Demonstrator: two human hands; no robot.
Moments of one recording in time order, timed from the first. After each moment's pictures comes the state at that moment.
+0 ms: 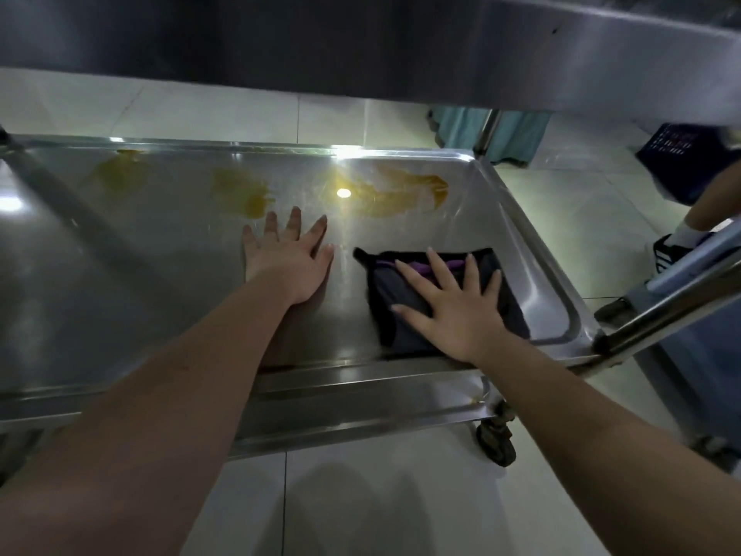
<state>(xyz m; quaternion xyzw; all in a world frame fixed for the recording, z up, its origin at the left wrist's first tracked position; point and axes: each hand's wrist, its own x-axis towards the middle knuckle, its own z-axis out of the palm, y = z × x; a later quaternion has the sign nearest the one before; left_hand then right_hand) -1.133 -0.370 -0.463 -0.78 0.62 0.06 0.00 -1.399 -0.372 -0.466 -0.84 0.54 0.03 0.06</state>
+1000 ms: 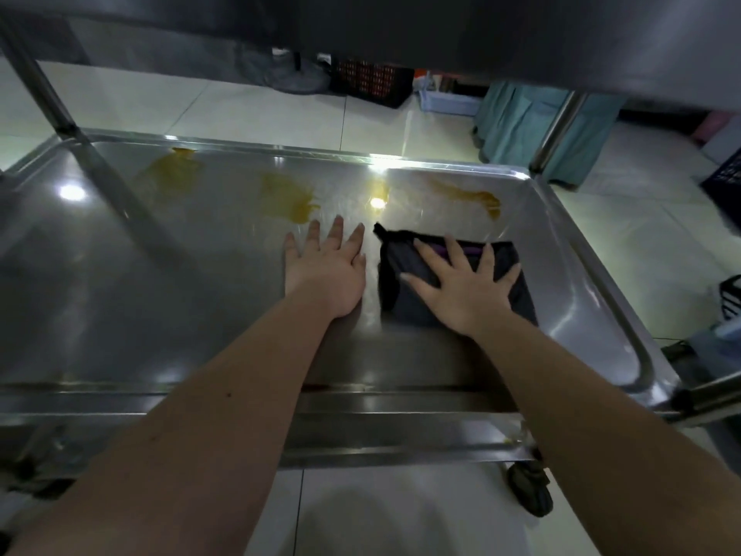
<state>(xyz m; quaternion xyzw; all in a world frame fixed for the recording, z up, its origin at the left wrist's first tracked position) -1.133 -0.371 -0.467 -0.79 0.61 0.06 -0.04 -1.331 -0.419 -0.458 -0.81 0.58 0.03 0.08</state>
